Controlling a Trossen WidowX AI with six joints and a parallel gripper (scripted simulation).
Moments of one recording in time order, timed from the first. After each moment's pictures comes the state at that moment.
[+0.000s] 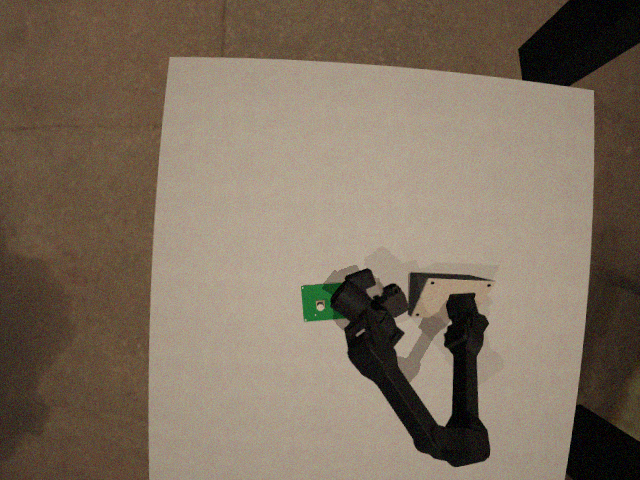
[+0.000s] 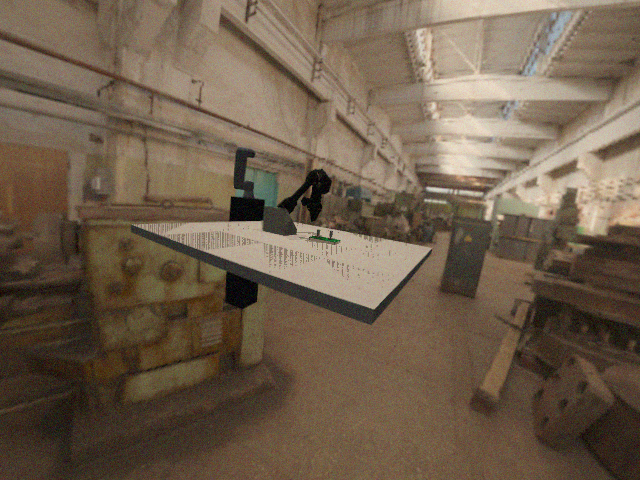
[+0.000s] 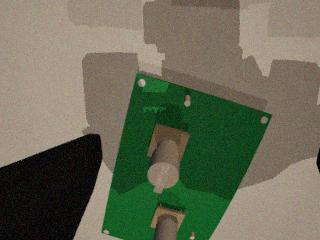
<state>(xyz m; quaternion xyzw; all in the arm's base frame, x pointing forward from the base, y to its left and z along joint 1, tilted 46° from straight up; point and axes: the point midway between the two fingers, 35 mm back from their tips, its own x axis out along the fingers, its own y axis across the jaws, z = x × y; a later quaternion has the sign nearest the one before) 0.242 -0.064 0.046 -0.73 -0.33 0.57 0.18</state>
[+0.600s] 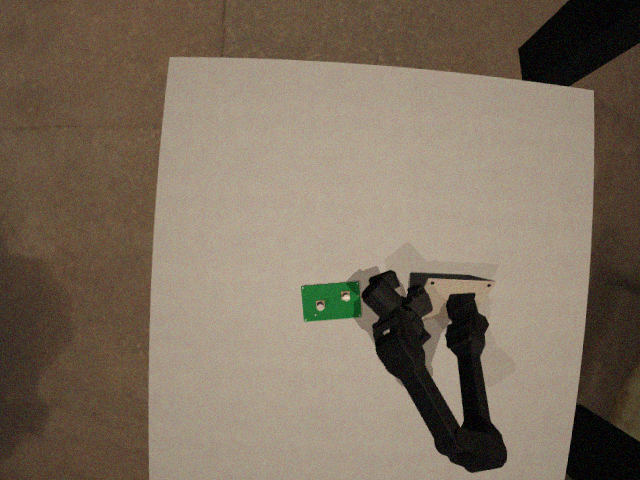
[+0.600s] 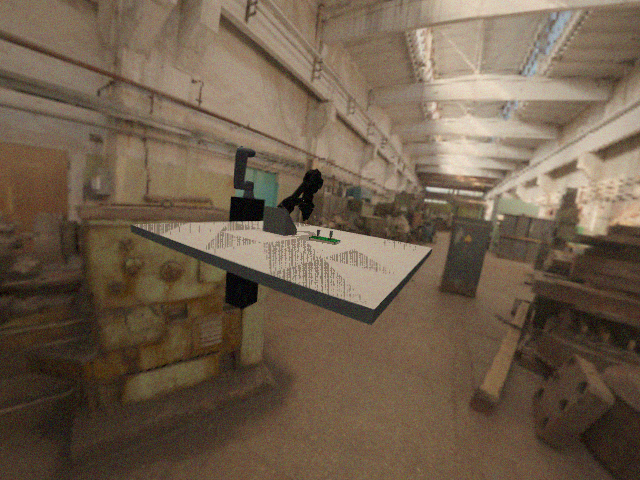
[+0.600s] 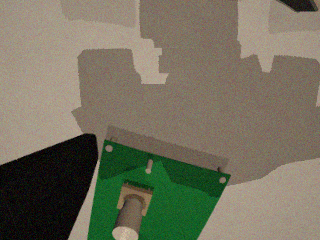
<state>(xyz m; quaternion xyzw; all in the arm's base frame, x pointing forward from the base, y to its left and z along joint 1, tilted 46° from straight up) 0.188 -0.051 0.044 -0.73 -0.34 0.56 0.18</state>
